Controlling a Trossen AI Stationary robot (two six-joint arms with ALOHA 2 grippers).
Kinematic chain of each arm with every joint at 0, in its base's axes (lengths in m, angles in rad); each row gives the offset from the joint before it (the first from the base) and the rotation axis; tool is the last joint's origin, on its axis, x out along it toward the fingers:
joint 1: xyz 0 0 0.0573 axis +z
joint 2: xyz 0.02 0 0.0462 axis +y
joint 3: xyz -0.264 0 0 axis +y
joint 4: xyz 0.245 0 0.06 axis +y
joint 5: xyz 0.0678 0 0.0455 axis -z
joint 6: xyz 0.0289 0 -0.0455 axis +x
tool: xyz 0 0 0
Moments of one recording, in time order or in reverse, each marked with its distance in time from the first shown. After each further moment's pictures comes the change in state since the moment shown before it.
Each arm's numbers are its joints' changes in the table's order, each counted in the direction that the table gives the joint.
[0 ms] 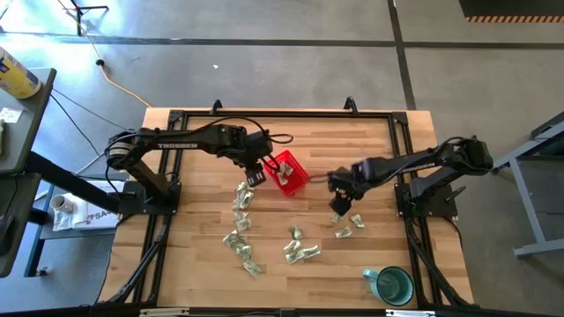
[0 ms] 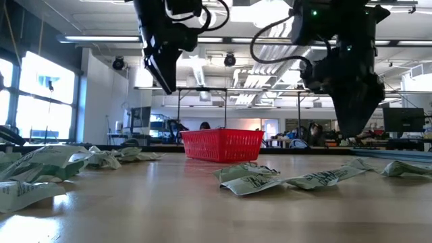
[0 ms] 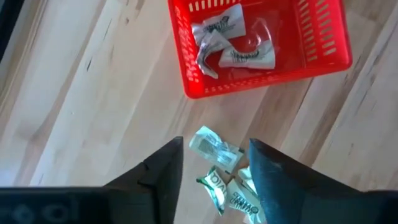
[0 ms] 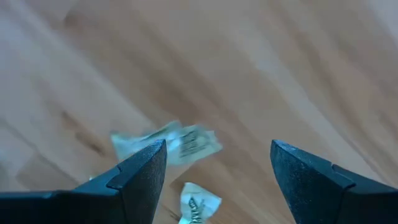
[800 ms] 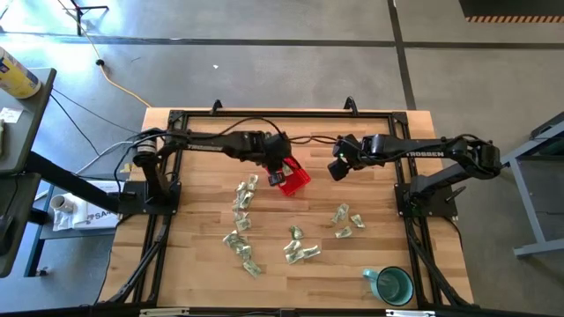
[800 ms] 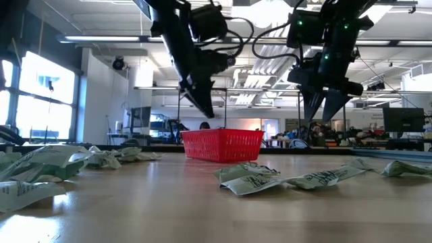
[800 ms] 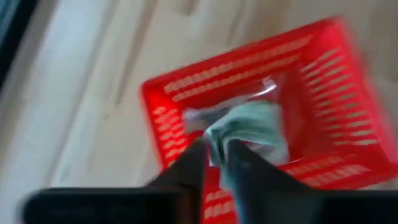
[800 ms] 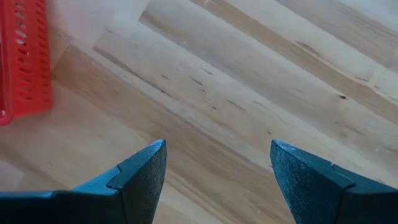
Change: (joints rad) left arm 0.023 0.212 0.002 -0.380 -0.037 0.176; right arm -0.310 -0.105 0.000 -0.069 0.253 -0.100
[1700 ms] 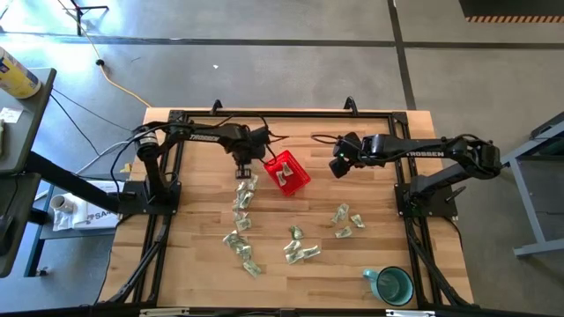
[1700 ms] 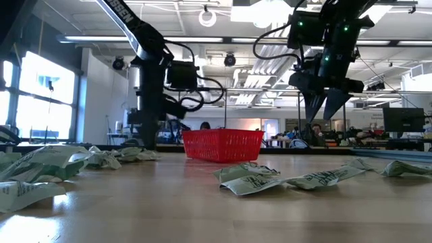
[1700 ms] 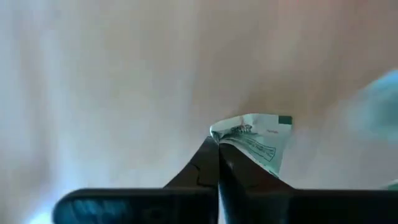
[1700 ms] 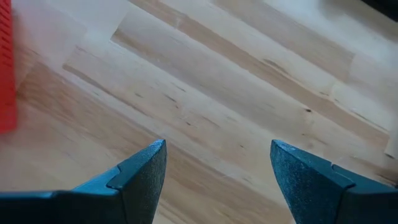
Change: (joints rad) left arm 0.220 0.020 0.219 0.170 -0.023 0.377; right arm -0.003 0.000 0.000 0.016 0.112 -0.001
